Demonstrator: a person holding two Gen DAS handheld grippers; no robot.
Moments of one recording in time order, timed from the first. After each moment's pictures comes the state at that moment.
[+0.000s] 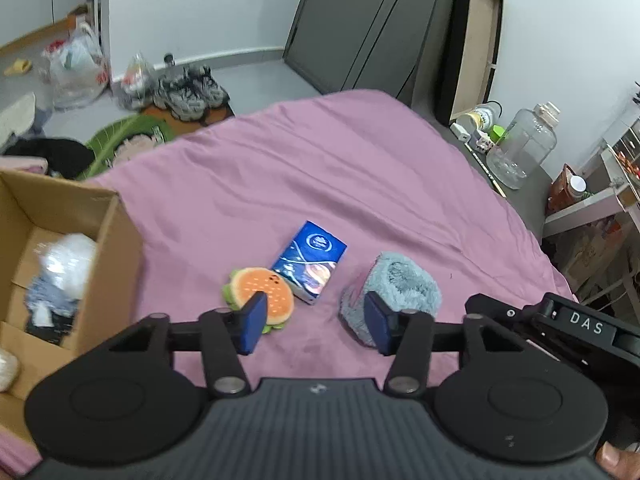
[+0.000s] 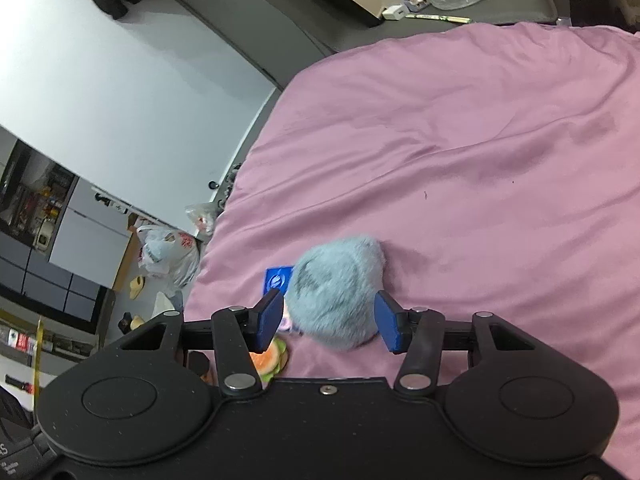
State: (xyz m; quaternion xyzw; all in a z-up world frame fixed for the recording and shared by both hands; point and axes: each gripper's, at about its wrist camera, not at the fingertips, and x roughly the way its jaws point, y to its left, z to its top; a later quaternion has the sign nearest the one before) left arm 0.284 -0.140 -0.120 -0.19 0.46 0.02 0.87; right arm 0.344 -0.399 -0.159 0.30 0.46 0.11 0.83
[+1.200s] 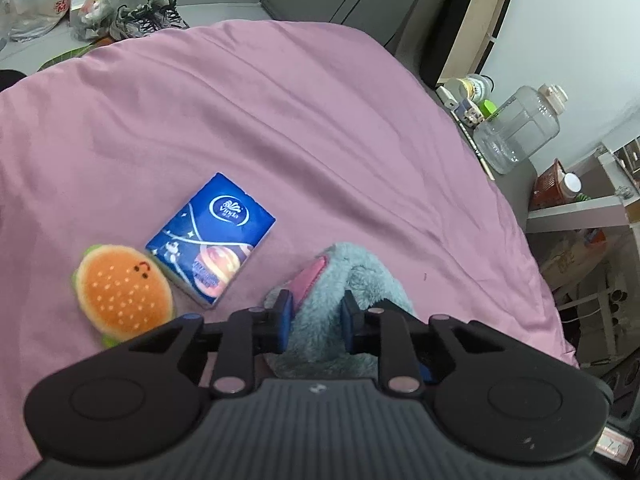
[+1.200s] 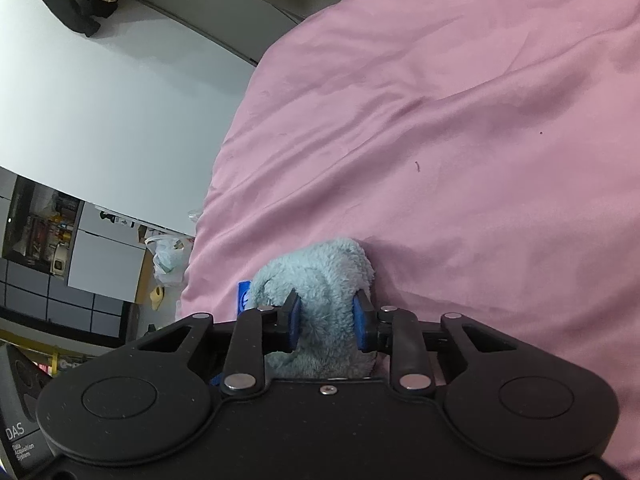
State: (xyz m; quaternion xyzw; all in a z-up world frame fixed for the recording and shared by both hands) left arm 0.349 -0.178 -0.193 -0.27 0.49 -0.03 0.83; right arm 0.375 -0.401 -0.220 0.36 0.47 0.13 0.79
